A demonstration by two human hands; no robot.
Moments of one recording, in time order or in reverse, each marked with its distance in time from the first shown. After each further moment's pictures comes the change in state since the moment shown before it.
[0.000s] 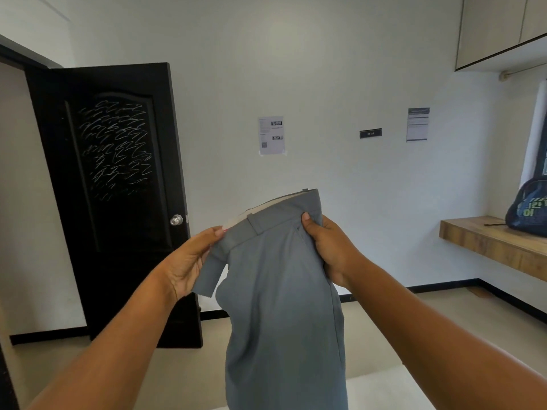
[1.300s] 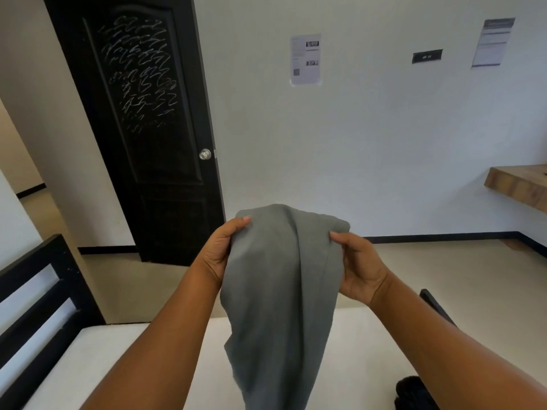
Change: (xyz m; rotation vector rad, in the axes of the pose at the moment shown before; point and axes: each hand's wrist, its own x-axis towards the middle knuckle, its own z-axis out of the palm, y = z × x) left_hand -0.055 -0.100 -0.006 -0.226 0.298 -0.162; right_hand -0.082 0.115 -0.010 0.577 -0.261 0.469
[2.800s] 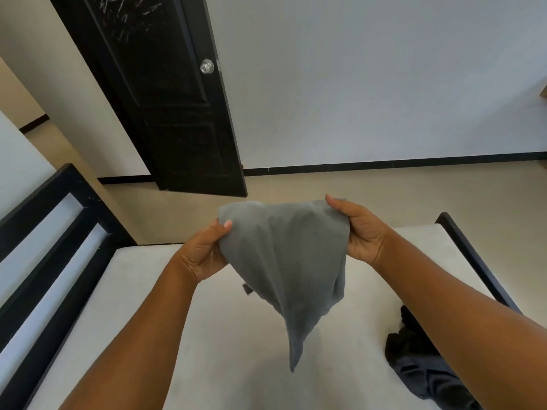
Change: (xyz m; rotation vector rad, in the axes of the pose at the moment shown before) left_hand -0.059 -0.078 -0.124 0.082 0.125 -0.163; right_hand 0.019 0.083 -0.032 0.084 0.213 0.285
